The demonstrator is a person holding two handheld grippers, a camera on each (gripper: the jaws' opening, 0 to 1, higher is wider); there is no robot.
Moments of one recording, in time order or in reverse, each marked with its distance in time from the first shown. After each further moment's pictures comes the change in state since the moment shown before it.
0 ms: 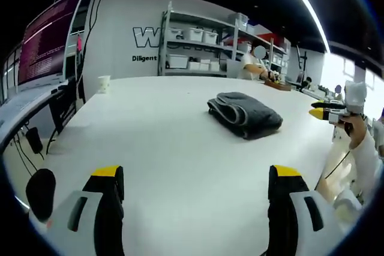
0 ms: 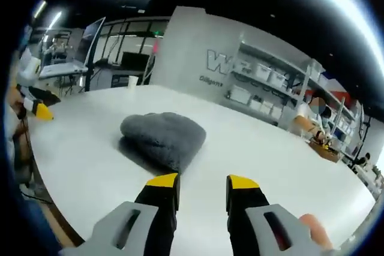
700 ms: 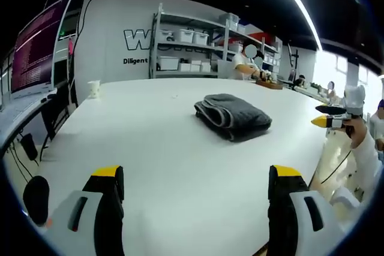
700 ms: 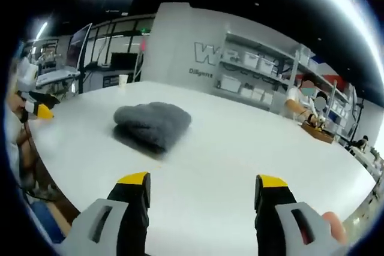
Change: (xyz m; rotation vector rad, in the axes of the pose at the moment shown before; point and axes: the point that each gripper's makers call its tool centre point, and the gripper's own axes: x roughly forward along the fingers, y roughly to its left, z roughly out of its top) left arm 0.002 -0.024 0.005 0.036 -0.006 -0.062; right arm -0.032 -0.023 -0.035 0.078 0.074 -0.026
